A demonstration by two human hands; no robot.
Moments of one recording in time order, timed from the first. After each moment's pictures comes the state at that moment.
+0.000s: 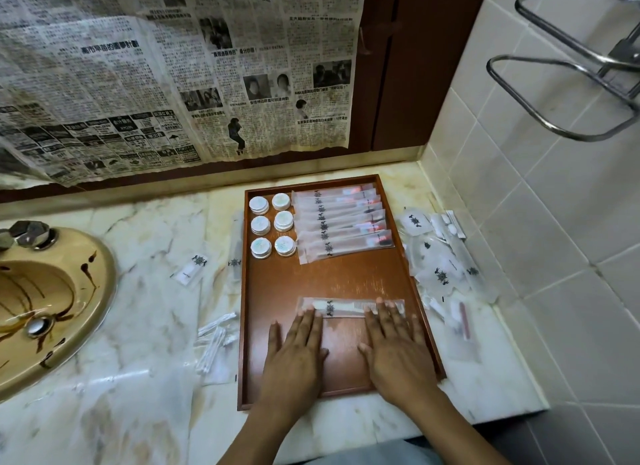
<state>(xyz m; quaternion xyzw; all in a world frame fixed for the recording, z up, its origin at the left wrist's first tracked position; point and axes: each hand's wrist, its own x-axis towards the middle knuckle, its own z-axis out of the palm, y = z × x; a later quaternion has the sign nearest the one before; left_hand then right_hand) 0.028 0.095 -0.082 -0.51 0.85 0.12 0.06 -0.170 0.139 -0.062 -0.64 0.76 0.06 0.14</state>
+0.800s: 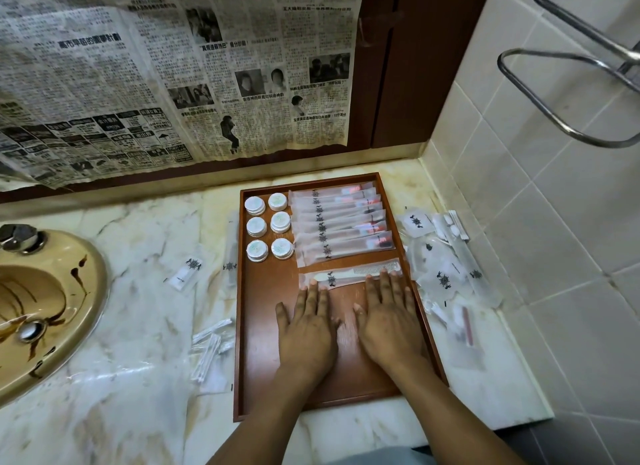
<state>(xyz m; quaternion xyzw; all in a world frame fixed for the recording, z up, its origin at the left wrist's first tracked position) -0.023 0.043 -0.074 -0.57 0.80 0.18 0.08 -0.178 0.074 -0.070 -0.60 0.79 0.01 0.14</state>
